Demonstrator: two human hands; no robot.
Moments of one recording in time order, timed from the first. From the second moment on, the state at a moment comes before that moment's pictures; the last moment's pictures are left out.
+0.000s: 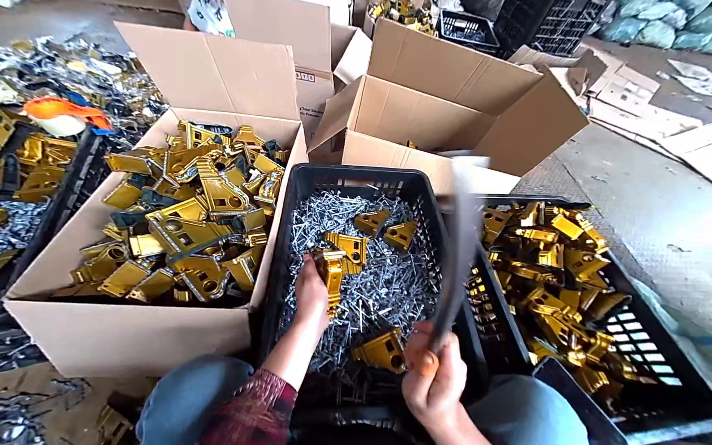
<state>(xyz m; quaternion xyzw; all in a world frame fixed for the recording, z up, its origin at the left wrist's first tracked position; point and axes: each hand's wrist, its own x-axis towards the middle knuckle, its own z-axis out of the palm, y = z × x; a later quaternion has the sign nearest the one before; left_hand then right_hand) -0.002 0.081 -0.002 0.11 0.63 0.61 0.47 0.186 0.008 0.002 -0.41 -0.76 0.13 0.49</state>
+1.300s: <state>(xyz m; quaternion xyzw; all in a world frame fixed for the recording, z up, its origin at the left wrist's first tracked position) -0.014 0.063 -0.006 0.42 0.69 0.44 0.40 0.184 0.035 -0.014 -0.51 -0.73 0.26 0.38</state>
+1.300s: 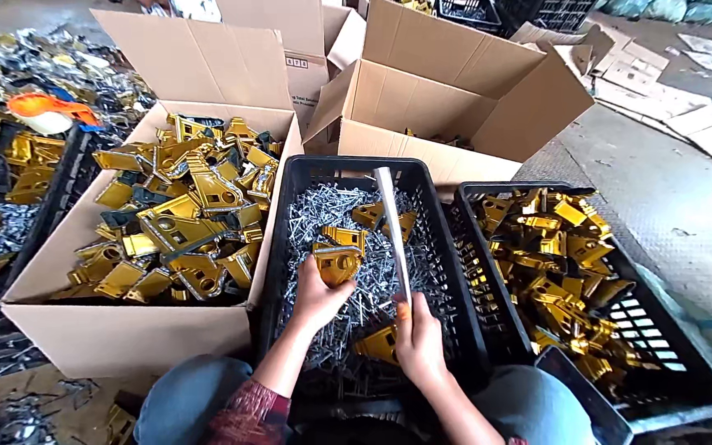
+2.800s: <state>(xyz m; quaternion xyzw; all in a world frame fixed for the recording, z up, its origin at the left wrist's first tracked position) -0.050 0.049 0.047 0.21 0.46 0.70 0.50 0.096 0.122 -0.093 -0.51 -0.72 0.47 -0.02</state>
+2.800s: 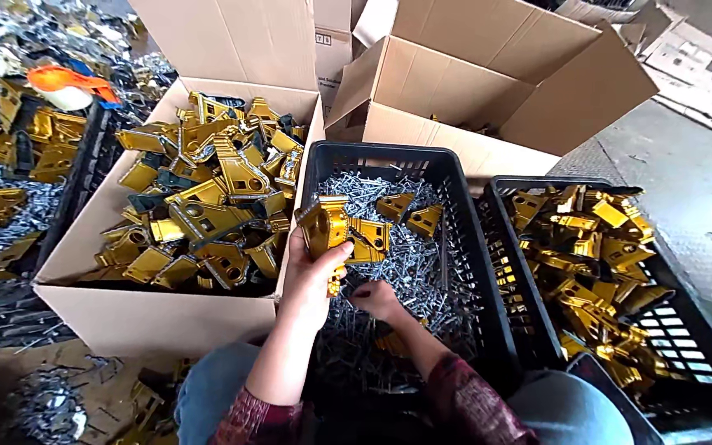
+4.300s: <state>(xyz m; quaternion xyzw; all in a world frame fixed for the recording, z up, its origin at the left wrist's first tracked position) -0.040 0.050 0.044 0.20 0.51 0.68 0.50 0.123 0.122 -0.046 -0.55 -0.65 0.50 0.17</state>
